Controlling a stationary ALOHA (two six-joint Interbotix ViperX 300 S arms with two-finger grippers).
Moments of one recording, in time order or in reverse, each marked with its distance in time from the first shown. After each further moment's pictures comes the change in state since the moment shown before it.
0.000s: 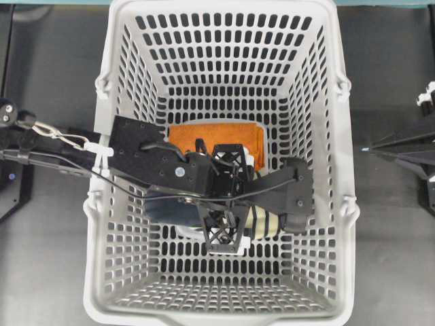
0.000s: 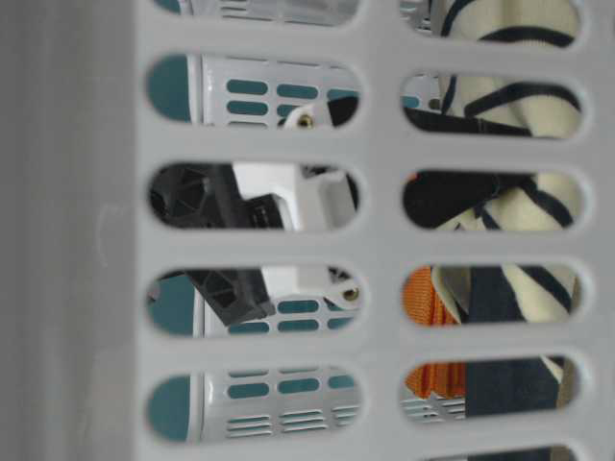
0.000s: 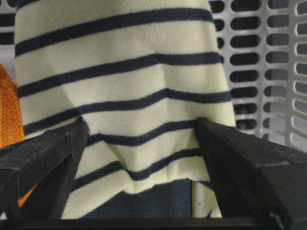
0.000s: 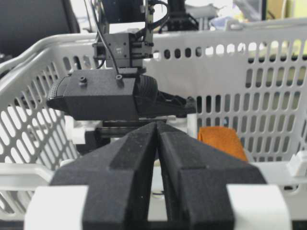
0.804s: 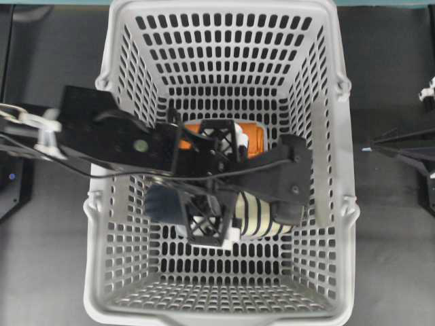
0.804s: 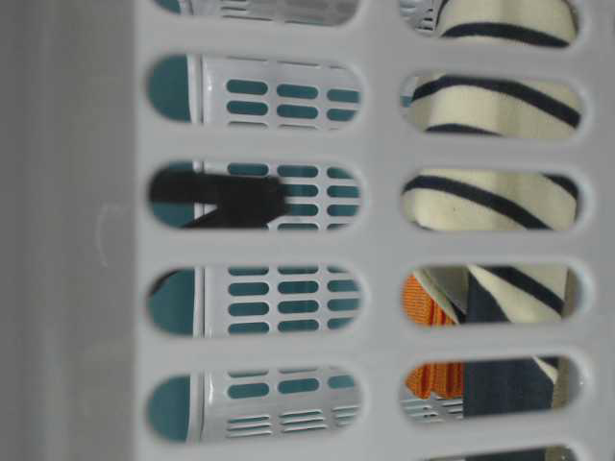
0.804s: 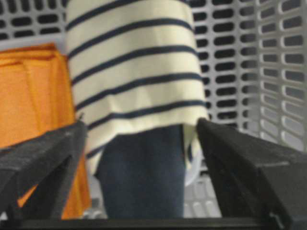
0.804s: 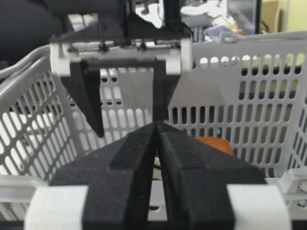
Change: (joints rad) left arm 0.002 -0.109 -0.123 -0.002 0.192 0.048; right arm -0.006 0.002 -0.023 -0.002 0.000 -0.037
